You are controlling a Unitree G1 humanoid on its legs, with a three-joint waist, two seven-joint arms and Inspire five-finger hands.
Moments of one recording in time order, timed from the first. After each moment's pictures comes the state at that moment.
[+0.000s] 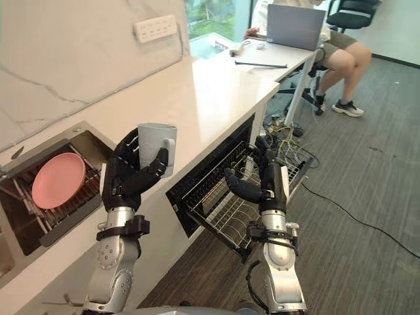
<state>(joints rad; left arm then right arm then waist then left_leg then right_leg) 0.15 0.04 -0.10 -0.24 -0.27 -0.24 0.23 0.17 -0.05 0.09 -0.15 0.09 -0.20 -0.11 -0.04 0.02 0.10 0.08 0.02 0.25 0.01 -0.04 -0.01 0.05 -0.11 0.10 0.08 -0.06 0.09</state>
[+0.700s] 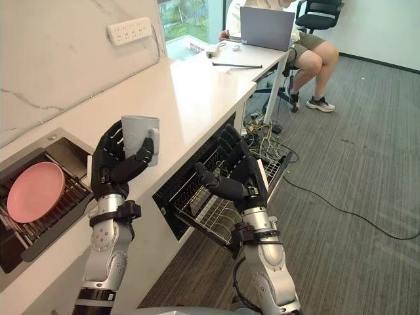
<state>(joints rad) 0.02 0.07 -0.04 -0.10 -0.27 -0.23 0.28 0.13 -0.11 0.28 -0.25 0.48 -0.21 0.02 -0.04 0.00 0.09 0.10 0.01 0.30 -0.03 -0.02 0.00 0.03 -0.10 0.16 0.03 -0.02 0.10</state>
